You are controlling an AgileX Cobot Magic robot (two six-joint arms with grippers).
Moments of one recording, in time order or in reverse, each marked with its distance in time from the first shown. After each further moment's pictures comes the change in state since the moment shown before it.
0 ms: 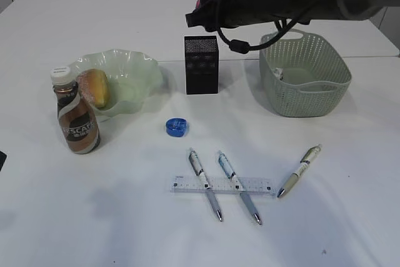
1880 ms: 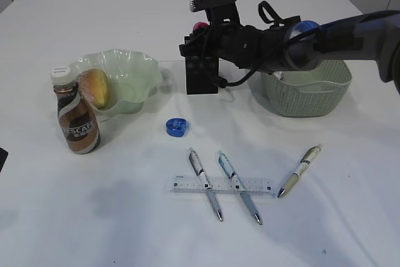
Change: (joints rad) left arm 0.000 0.000 0.000 -0.006 -0.010 0.000; right arm 0.022 0.241 -0.079 0.016 -0.299 0.001
